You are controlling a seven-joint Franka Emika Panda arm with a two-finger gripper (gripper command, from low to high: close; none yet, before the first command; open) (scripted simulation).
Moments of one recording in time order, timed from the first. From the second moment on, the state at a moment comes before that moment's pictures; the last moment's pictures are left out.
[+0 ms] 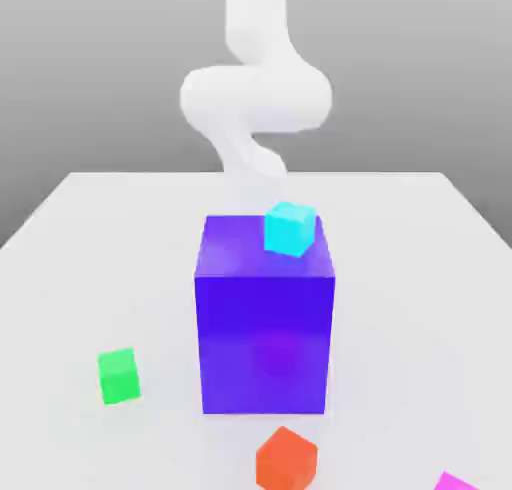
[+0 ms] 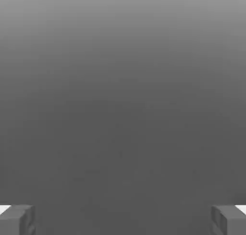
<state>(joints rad) -0.03 -0.71 0.05 -2.29 -0.02 2.32 0.88</state>
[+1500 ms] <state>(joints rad) 0.06 0.62 0.29 -2.08 -0.36 2.66 2.06</state>
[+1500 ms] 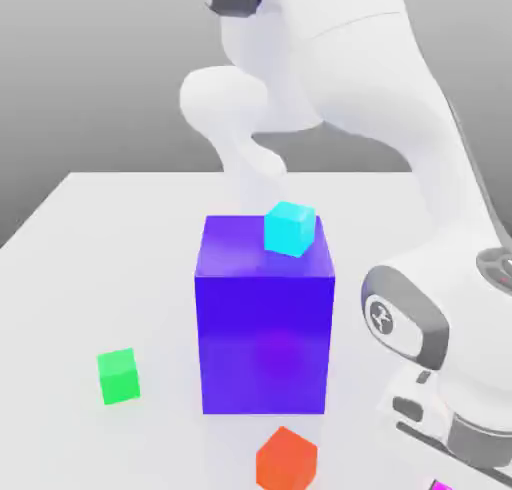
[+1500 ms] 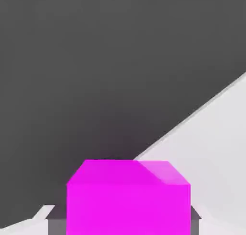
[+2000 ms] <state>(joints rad) -0.32 0.17 0.21 -2.45 -0.15 2.62 1.75</state>
